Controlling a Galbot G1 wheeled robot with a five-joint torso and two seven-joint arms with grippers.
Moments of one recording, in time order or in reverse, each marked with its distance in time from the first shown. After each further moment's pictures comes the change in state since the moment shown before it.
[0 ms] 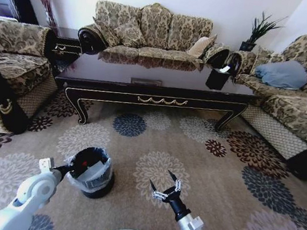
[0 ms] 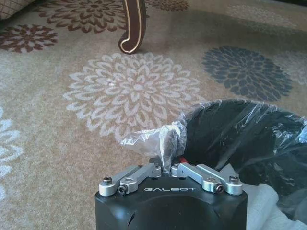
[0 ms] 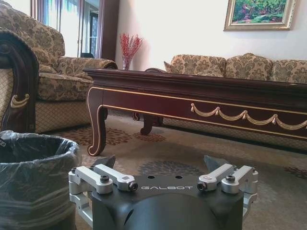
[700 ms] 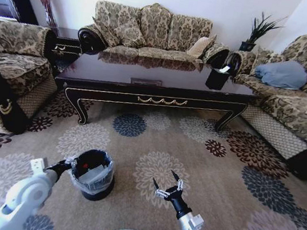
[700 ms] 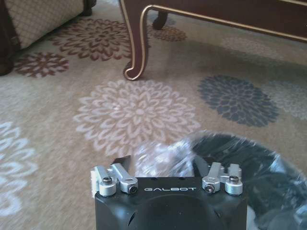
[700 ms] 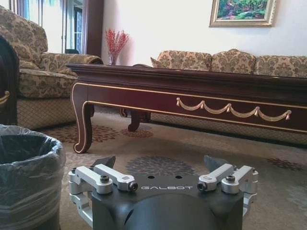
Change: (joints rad) left arm 0.172 -0.028 -0.176 -0.197 -0.035 0.005 0.010; right arm 0.009 0.011 0.014 -0.031 0.020 0.000 0.035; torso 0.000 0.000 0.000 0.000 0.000
